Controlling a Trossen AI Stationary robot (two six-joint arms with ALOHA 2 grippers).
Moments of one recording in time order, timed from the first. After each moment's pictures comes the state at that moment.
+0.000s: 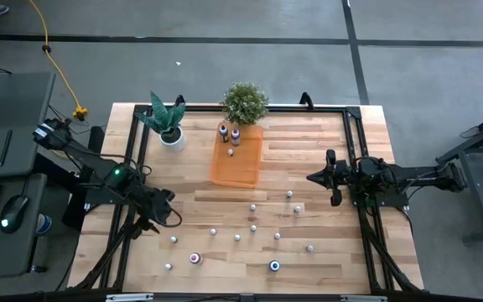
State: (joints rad) left arm -0.55 0.92 0.71 -0.78 0.26 -0.13; right arm 0.00 0.12 0.01 0.03 0.00 0.13
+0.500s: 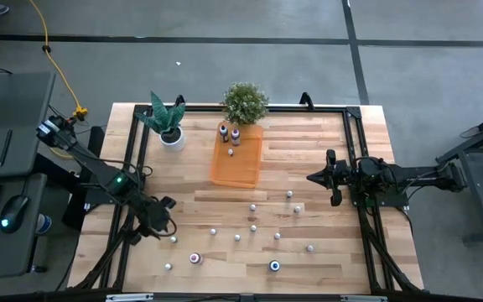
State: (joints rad) left arm -0.64 0.92 0.59 -0.58 0.20 -0.16; right arm 0.00 0.12 0.01 0.03 0.00 0.13
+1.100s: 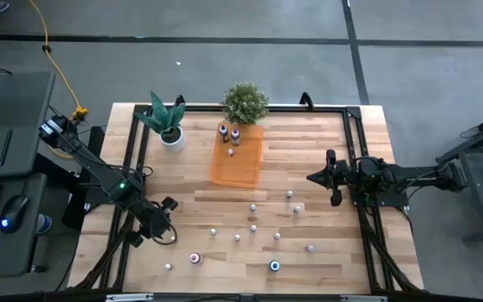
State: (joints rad) left arm -0.69 0.99 0.59 -0.57 0.11 -0.10; right arm 0.00 0.12 0.01 0.03 0.00 0.13
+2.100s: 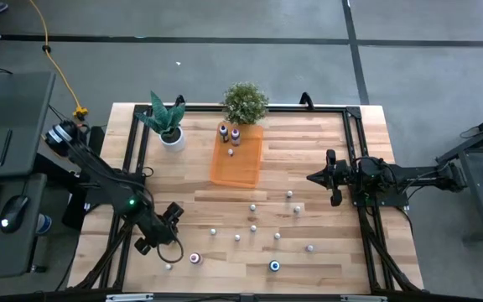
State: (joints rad) left arm -0.77 1.22 0.66 -0.55 -0.04 -0.09; right arm 0.00 0.12 0.01 0.03 0.00 0.13
